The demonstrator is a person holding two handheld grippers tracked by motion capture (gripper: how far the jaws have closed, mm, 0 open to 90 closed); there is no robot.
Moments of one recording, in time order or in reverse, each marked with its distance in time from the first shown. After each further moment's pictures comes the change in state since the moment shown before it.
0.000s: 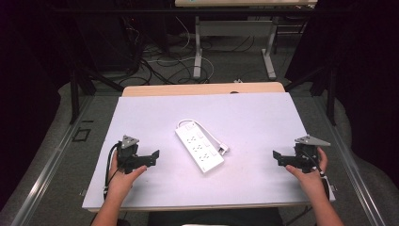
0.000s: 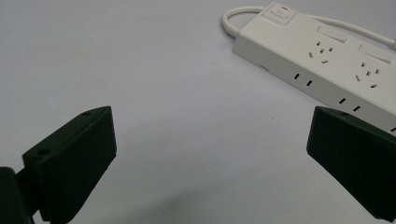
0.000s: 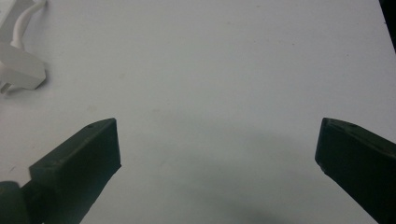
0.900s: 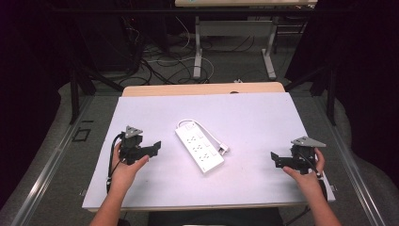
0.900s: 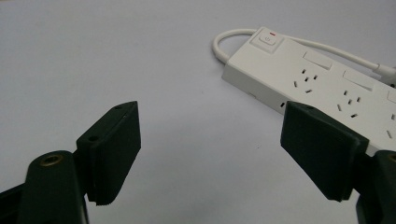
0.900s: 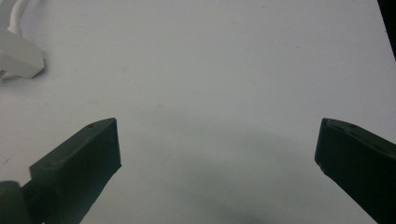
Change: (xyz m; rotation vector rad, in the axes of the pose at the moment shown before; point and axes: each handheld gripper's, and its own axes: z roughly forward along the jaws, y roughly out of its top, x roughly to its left) left arm -0.013 0.036 0.001 0.018 0.002 0.042; right arm 0.010 -0.001 0.001 0.013 -0.025 -0.050
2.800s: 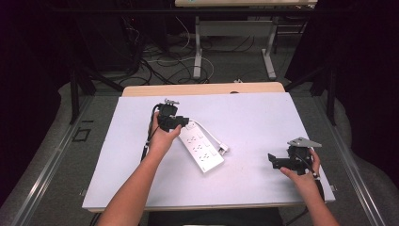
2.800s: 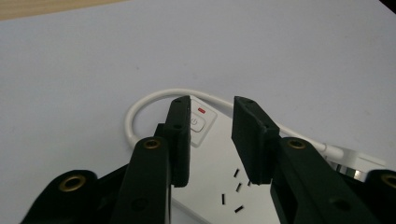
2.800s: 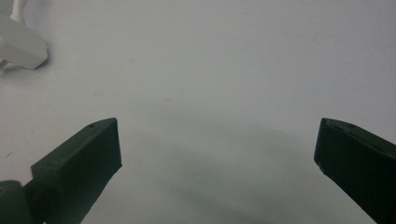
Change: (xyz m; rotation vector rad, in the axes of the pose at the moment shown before) left arm -0.049 0.091 0.088 0.112 -0.126 -0.020; right arm 0.003 -0.004 0.008 0.015 0.019 -0.022
